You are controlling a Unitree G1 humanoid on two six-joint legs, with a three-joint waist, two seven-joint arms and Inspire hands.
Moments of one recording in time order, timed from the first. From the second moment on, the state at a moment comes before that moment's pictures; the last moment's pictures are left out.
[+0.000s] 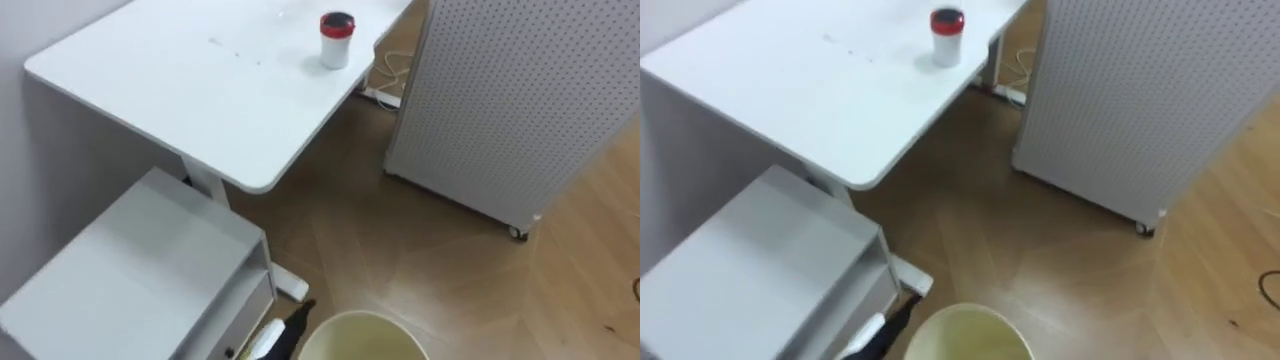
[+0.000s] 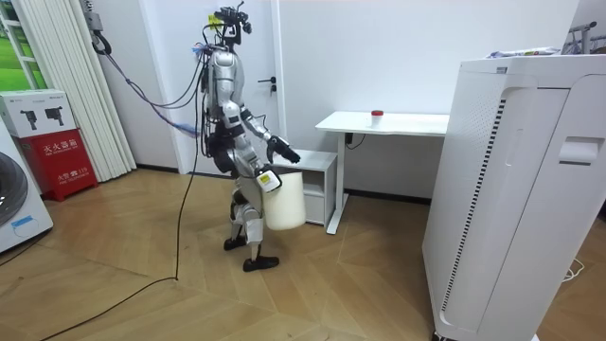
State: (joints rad) left arm -0.13 0.19 -0.46 0.77 0.32 -0.27 0.10; right arm -0.09 -0.22 0.26 1.14 0.49 -0.19 0.10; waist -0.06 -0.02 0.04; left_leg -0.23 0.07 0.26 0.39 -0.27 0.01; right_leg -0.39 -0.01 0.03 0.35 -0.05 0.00
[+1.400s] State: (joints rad) left arm 0.12 0.22 -0.11 0.26 0.07 -0.36 0.40; right arm 0.03 -0.24 0.17 1.00 0.42 -0.19 0.12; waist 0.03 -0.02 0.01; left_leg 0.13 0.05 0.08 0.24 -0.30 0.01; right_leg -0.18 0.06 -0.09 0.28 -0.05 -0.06
